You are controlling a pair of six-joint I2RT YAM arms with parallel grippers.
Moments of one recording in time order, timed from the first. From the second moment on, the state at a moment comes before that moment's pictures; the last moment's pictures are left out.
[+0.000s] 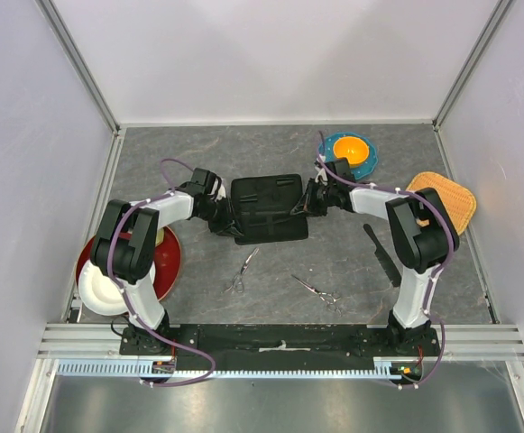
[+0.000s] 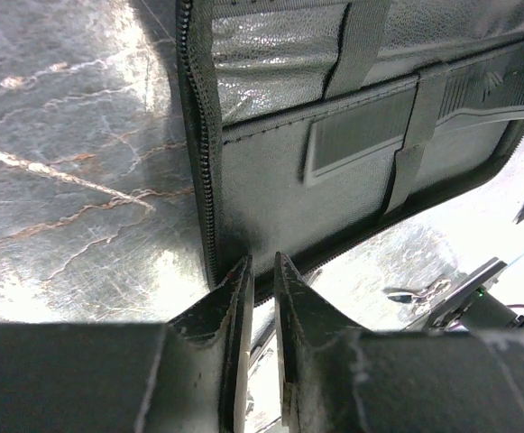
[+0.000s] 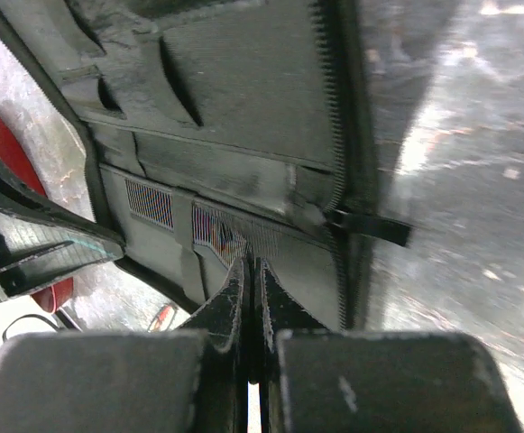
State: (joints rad) left arm -0.30 1.81 1.02 -0.36 0.47 -0.53; right arm 0.34 1.92 1.12 -0.08 -0.47 0.62
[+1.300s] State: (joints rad) left arm -0.33 1.81 1.02 -0.42 0.44 -0.54; right arm 0.42 1.99 1.19 -0.03 -0.42 0.68
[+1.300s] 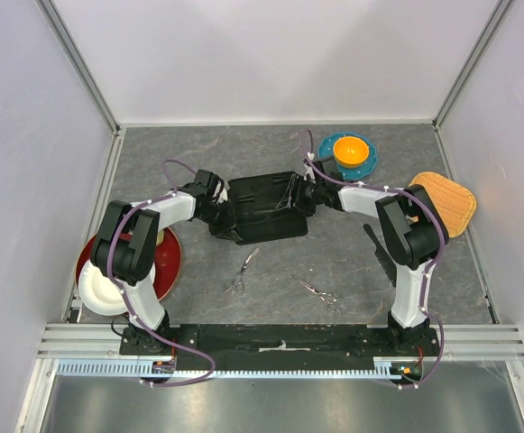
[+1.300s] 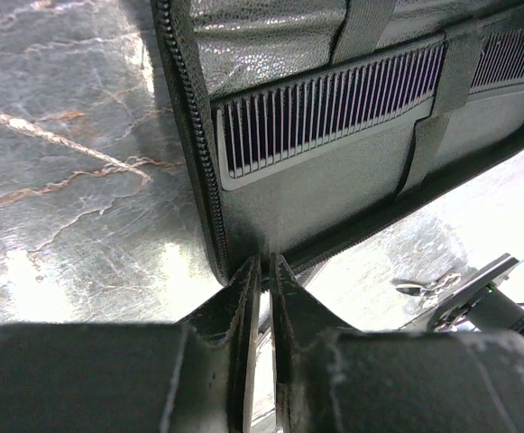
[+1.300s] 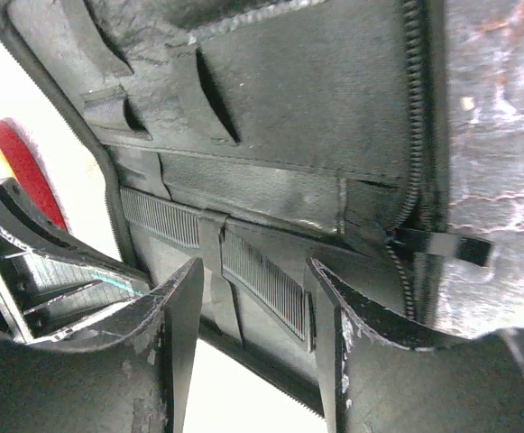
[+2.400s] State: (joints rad) left arm -0.33 1.43 1.10 -0.48 0.29 -0.46; right arm 0.24 1.71 1.18 -0.64 0.23 0.28
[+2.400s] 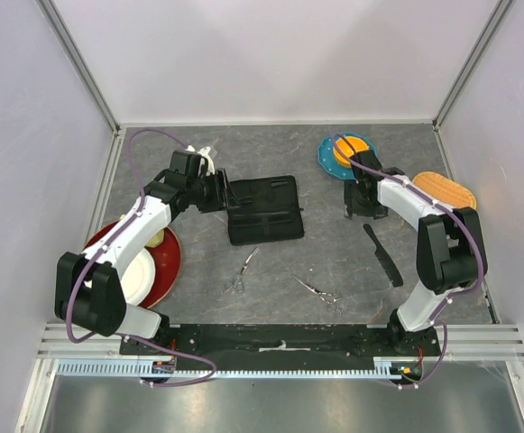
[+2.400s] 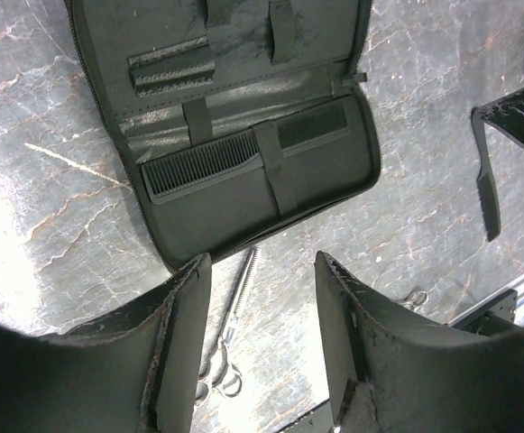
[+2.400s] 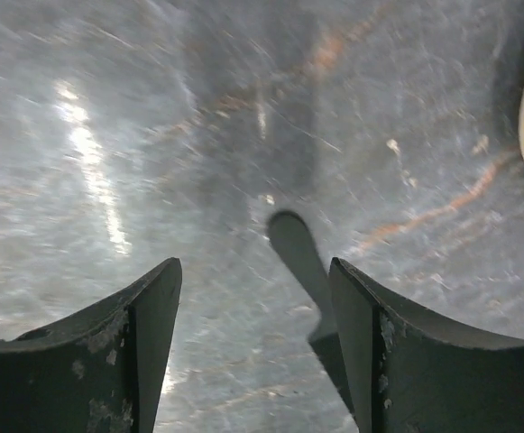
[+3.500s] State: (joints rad) left arm -0.33 1.39 0.99 -0.39 0.34 -0.42; right arm 0.07 1.73 1.04 -0.69 0.06 0.35
